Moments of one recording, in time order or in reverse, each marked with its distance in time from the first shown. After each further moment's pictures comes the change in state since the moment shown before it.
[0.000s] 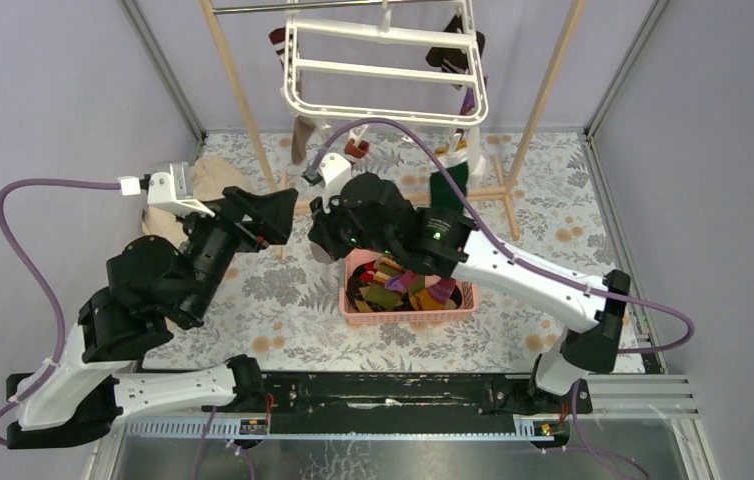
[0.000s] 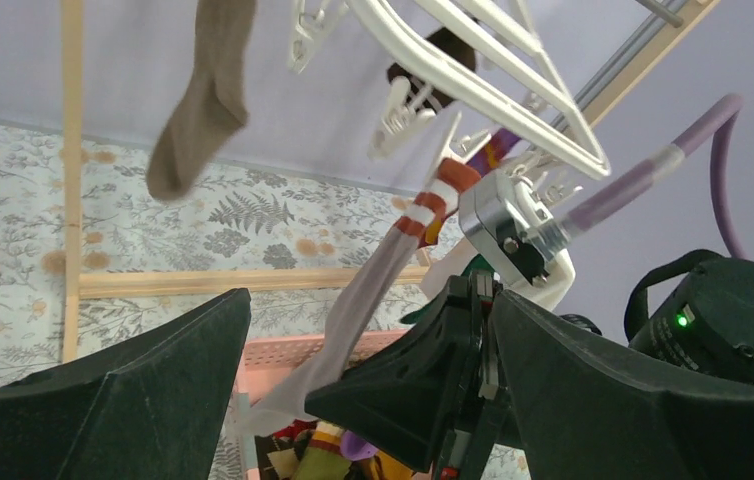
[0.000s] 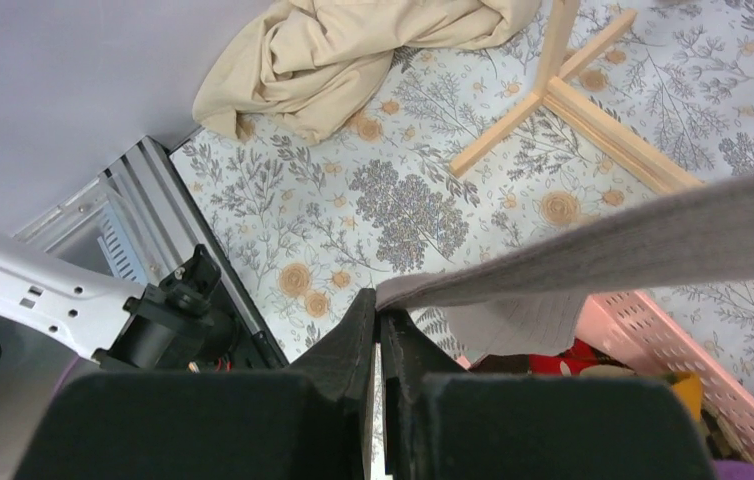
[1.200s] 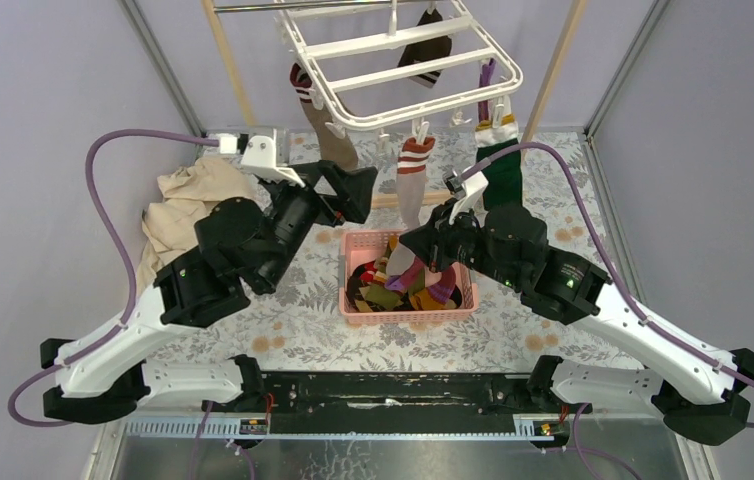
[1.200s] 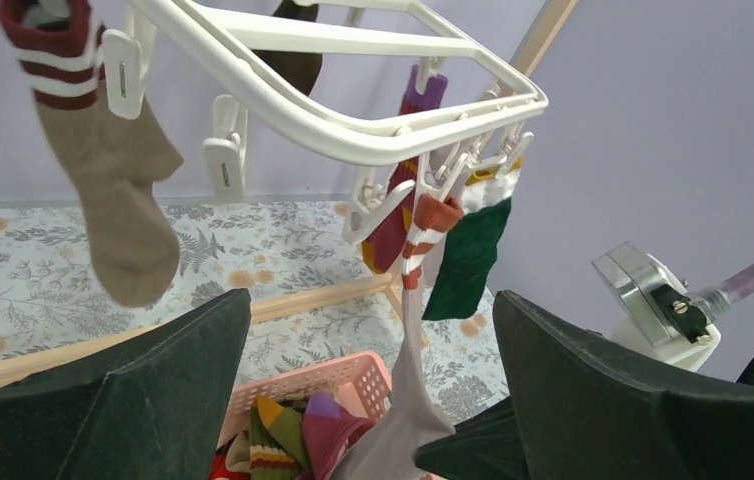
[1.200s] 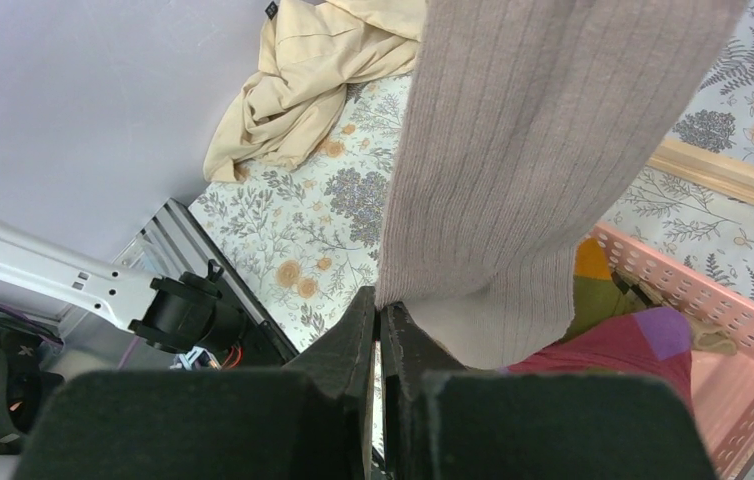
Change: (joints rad) left arm 0.000 0.268 0.099 0.217 0.125 0.122; right arm -0.160 -0.610 -0.540 0.109 -0.018 0.133
